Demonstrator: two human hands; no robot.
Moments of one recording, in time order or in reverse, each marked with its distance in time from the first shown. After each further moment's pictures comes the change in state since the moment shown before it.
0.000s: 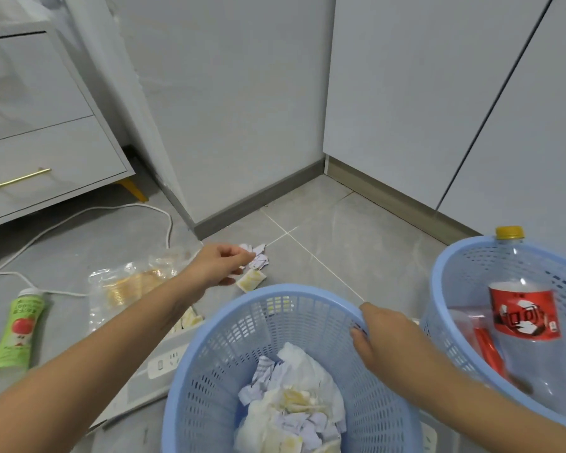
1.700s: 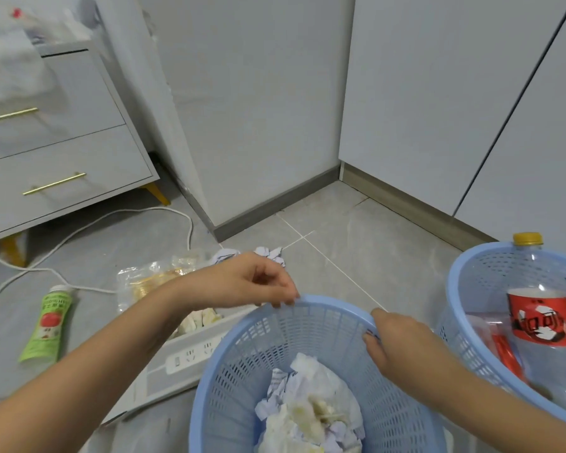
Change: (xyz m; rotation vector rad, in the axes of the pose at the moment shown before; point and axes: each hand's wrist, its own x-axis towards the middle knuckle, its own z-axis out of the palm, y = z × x) left_hand -0.091 0.053 -0.013 0.336 -0.560 0.394; right_hand -0.004 -0.004 0.002 -0.142 -0.001 -0.095
